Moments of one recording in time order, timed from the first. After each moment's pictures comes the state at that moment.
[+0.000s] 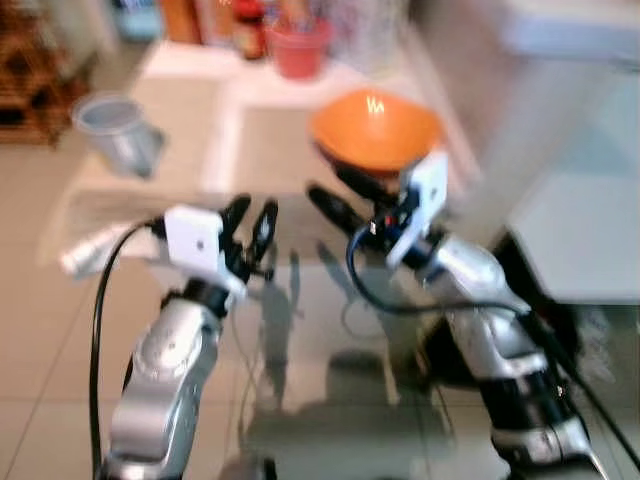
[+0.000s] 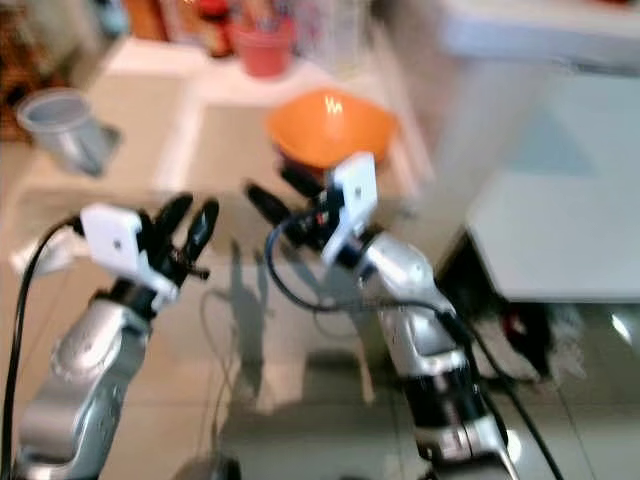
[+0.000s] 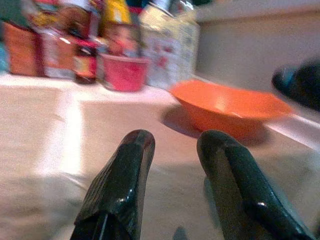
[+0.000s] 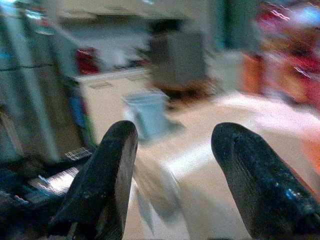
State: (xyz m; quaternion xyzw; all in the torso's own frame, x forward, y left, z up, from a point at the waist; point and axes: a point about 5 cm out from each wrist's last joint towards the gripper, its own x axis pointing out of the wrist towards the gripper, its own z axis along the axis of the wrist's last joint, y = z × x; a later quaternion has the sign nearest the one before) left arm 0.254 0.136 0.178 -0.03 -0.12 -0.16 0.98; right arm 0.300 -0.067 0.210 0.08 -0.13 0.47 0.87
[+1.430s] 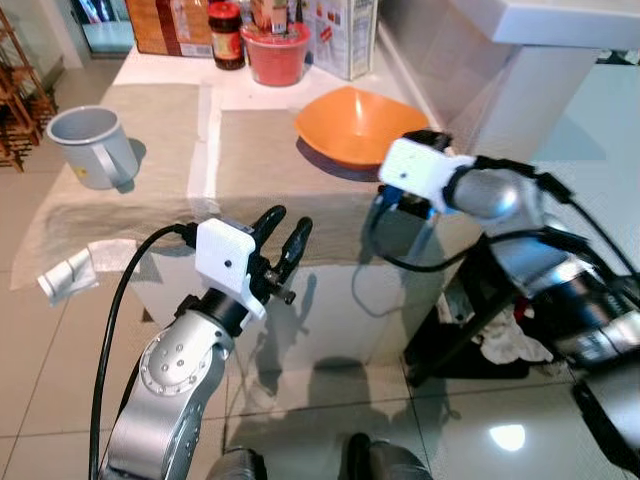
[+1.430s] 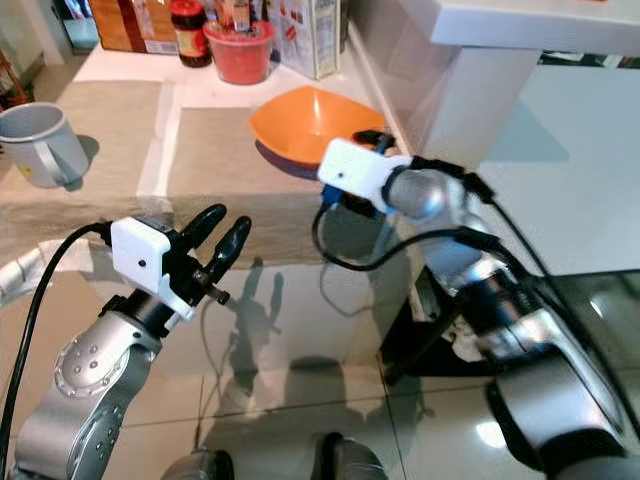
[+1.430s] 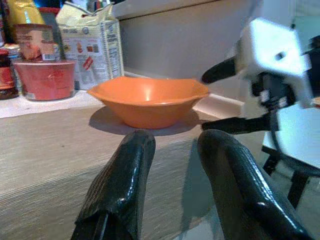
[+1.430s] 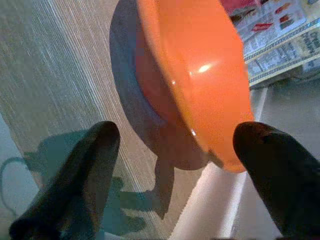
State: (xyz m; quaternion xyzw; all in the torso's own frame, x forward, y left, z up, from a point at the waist) left arm 0.237 0.115 0.177 0.01 -0.11 -0.25 0.96; right arm 0.374 -0.125 0.213 -0.51 0.03 0.28 0.81
